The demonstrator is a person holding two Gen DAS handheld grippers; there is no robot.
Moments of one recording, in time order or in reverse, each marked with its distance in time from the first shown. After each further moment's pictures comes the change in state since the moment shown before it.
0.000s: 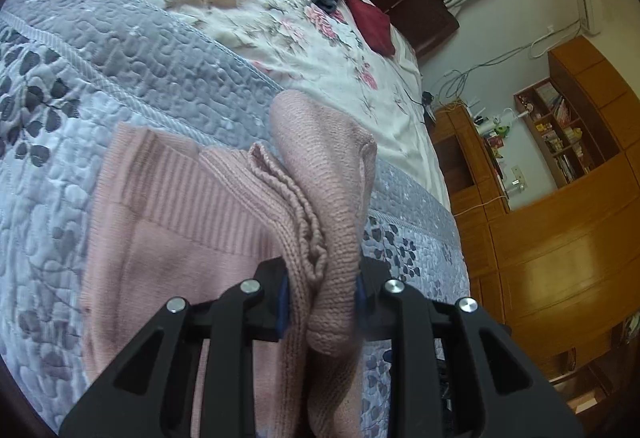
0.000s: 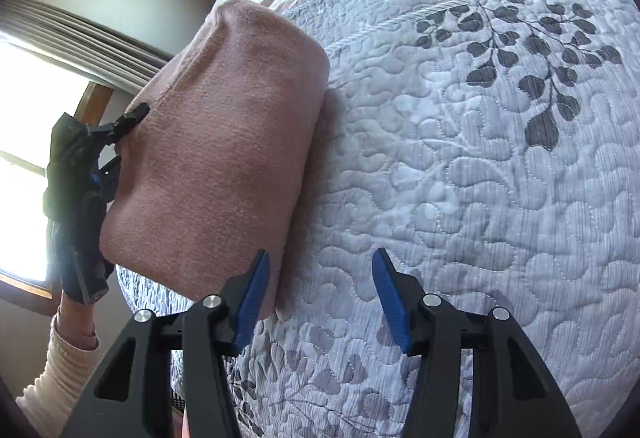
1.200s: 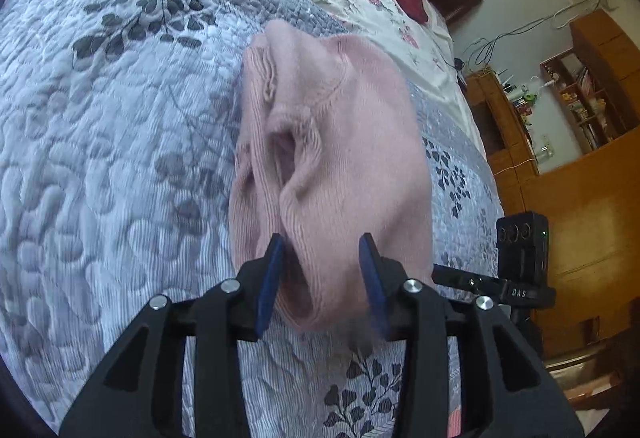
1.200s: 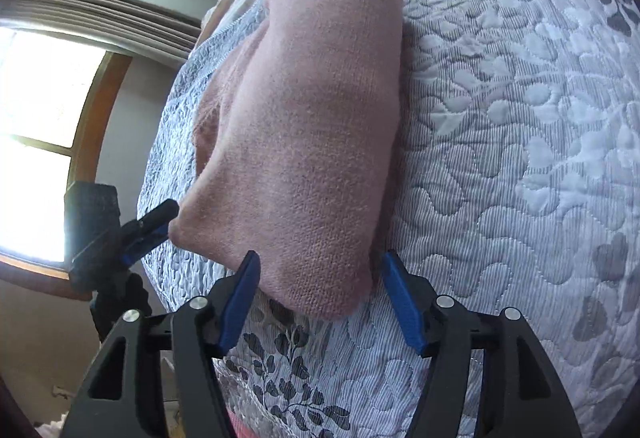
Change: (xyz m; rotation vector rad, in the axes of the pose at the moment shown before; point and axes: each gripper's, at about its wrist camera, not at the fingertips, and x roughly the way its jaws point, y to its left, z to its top) left arm -0.078 0.082 -0.098 0.029 0.120 0.108; right arm 0.087 0.073 -0.016 0.019 0.138 0.095
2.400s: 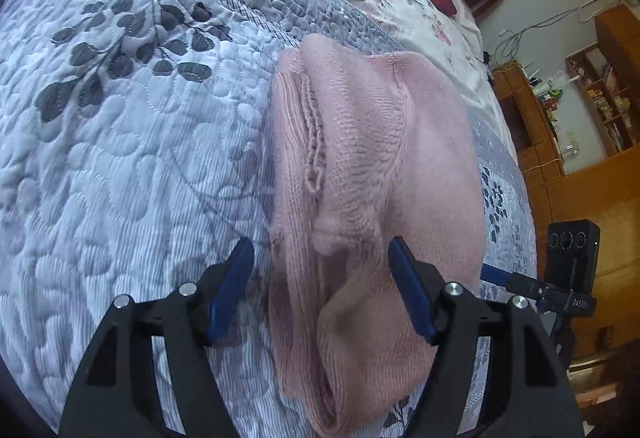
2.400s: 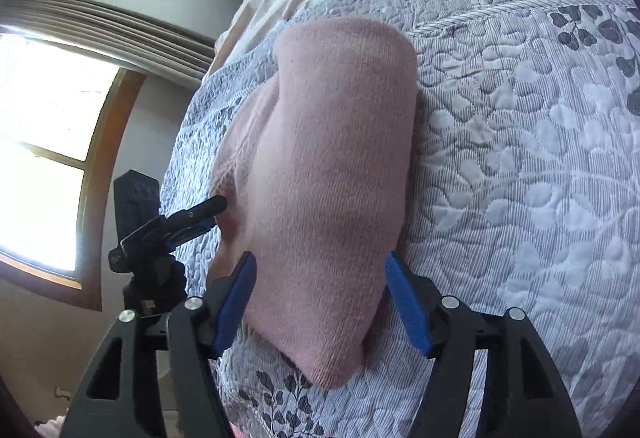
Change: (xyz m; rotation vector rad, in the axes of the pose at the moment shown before) left arm 0.046 0.026 0.079 0.007 0.050 0.068; right arm -0.021 -0.003 0.053 -0.043 -0.068 0.057
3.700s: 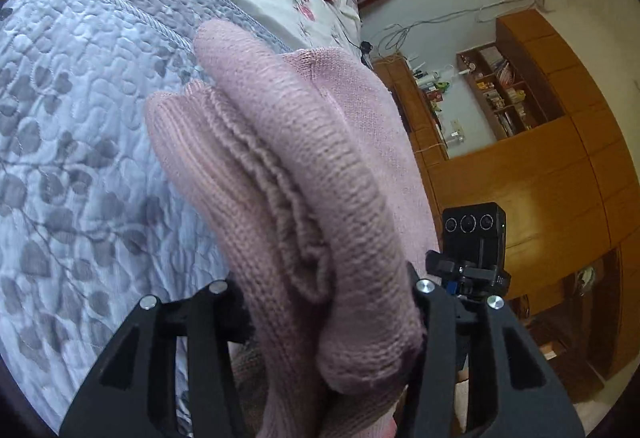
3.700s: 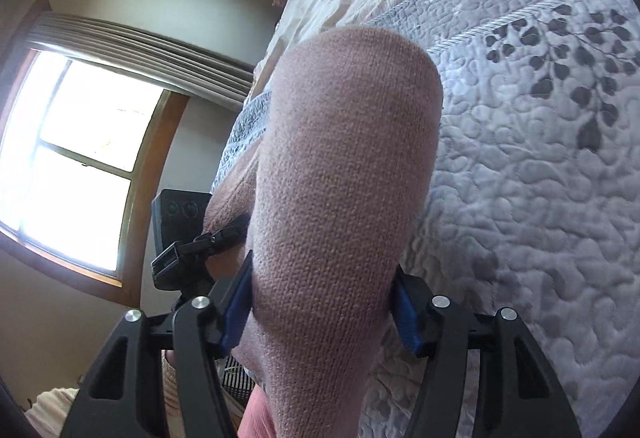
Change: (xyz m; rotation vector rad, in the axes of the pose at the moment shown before) left arm 0.038 -0.137 -0.081 0.061 0.008 -0.440; right arm -0.122 -0.048 -0.054 0.004 -0.080 0.133
